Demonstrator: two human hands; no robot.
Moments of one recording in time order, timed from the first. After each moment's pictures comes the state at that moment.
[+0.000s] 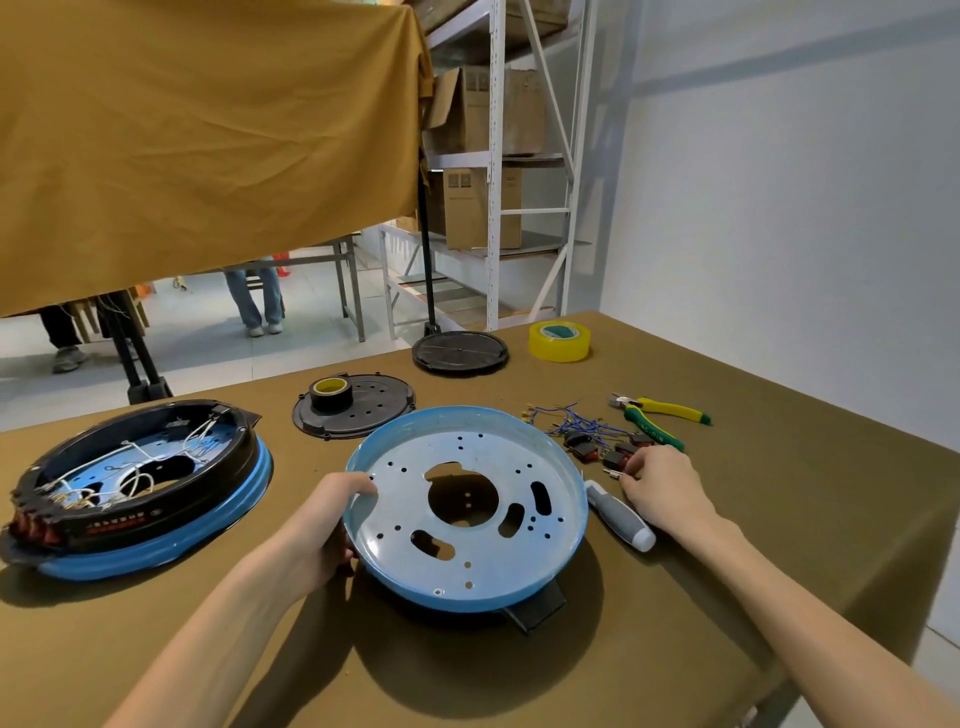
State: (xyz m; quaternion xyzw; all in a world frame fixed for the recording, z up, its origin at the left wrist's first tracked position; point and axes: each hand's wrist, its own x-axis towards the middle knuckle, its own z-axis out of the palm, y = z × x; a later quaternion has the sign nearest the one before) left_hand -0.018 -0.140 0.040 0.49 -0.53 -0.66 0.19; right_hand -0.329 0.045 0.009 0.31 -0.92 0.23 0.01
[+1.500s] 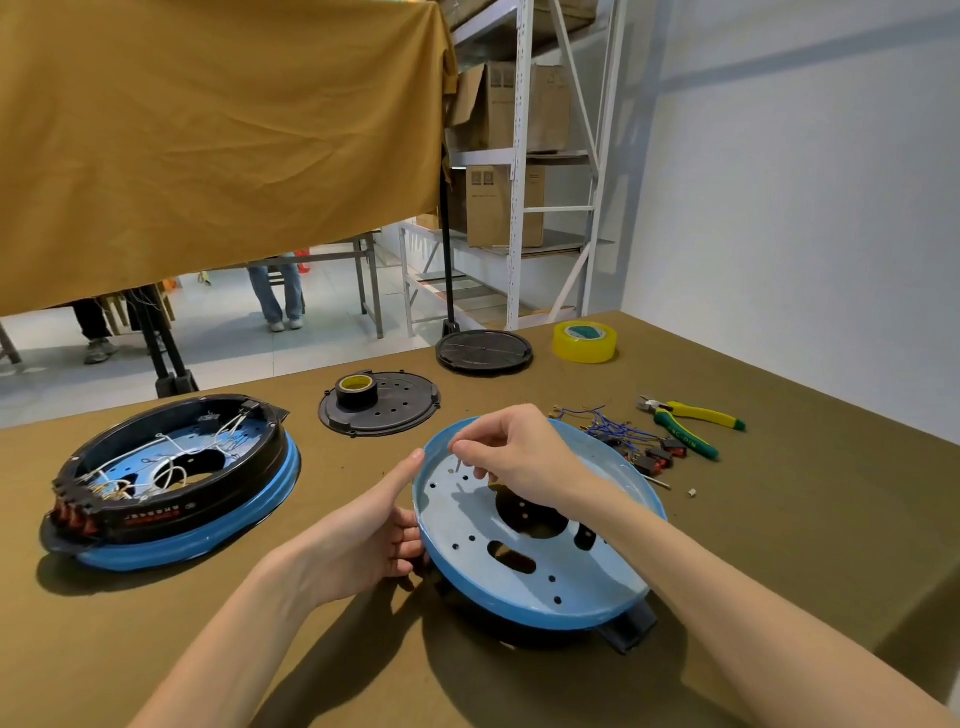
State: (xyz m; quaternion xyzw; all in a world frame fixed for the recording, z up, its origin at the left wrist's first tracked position) left_hand -0.015 -0.146 0.033 0.40 -0.56 -0.72 0.04; right_hand -0.189 -0.045 0.076 0.56 -0.66 0.47 -0.19
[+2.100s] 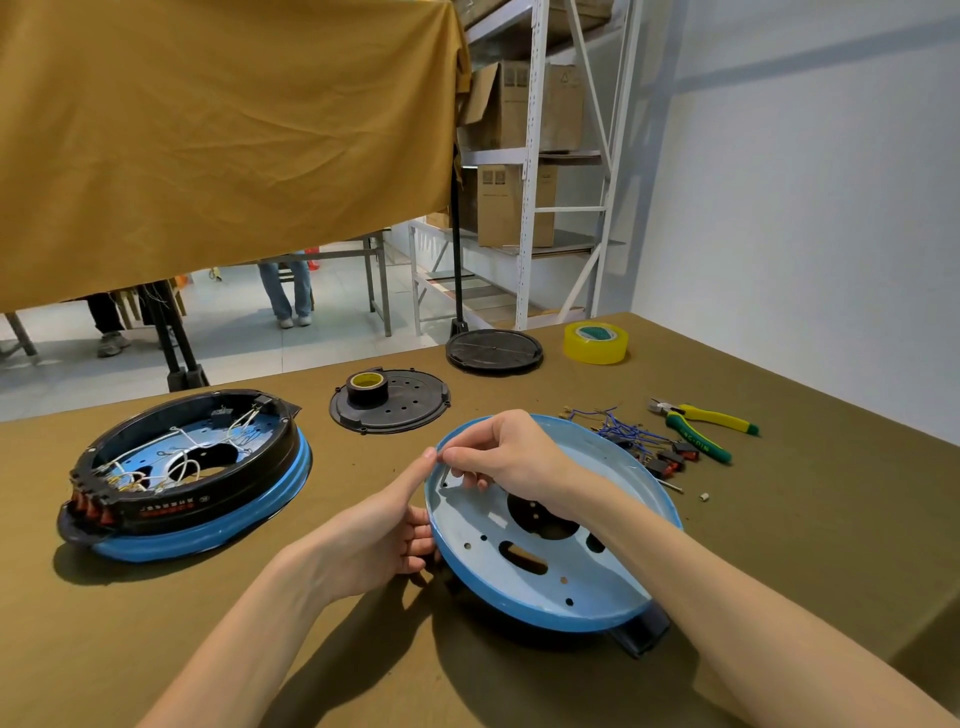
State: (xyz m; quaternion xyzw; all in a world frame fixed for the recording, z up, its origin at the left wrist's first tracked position) left_hand -0.016 -0.147 0.030 0.39 -0.56 -0.73 0.04; right_hand -0.184 -0.064 0.067 0.55 -0.63 0.47 -0.30
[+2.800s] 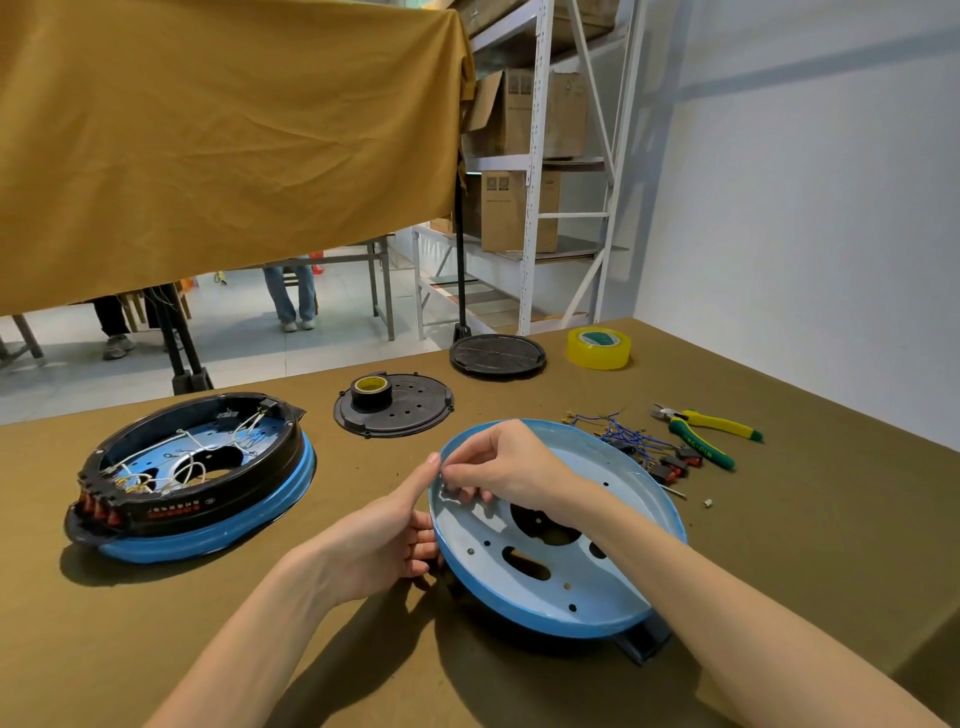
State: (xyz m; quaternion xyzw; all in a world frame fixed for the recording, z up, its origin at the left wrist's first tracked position) left_hand -0.015 -0.148 0.028 0.39 -0.57 -0.72 0.04; right_hand -0.183 -0.066 0.064 0.56 -0.64 0.43 -0.30
